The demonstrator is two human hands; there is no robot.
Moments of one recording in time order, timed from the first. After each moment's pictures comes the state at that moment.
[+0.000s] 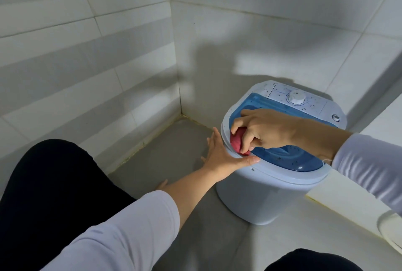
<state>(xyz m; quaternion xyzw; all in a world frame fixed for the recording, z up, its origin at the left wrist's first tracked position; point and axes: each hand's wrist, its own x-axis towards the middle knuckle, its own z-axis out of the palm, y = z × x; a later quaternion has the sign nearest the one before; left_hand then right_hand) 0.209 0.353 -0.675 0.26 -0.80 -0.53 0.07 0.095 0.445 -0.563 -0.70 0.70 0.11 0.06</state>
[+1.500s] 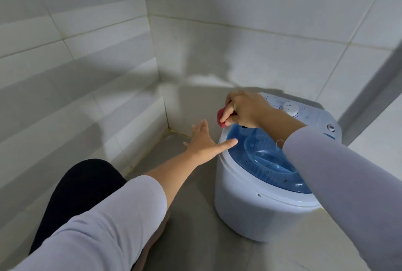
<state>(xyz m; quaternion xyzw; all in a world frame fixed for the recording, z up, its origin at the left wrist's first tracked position) 0.153 0.267 -0.640 0.23 -0.88 -0.41 -0.02 0.052 0.375 -0.544 -0.48 0.87 -0.04 0.03</state>
